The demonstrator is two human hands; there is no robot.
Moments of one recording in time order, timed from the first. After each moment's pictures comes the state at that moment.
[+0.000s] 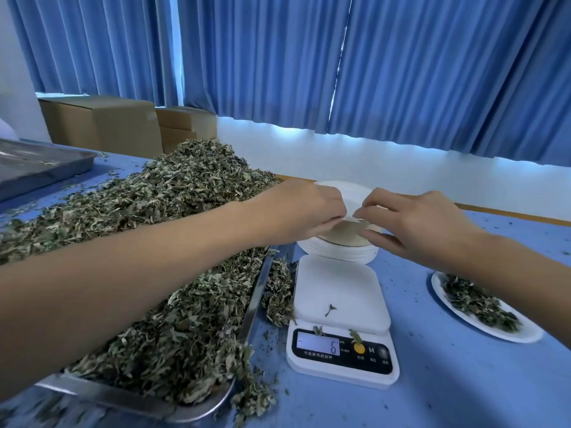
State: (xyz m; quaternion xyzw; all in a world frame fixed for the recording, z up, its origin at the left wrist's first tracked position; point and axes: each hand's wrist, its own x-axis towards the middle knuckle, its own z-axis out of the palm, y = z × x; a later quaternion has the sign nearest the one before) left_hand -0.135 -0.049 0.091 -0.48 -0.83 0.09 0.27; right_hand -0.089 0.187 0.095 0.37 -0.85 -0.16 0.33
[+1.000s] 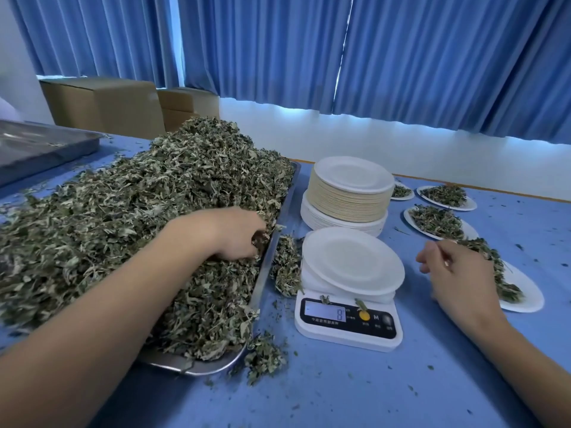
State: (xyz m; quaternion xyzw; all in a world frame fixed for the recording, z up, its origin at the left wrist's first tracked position) left_hand -0.103 -0.117 0.051 -0.20 -0.97 0.02 -0.11; right_hand -0.043 0.227 -0.022 -0.04 -0.90 0.33 0.29
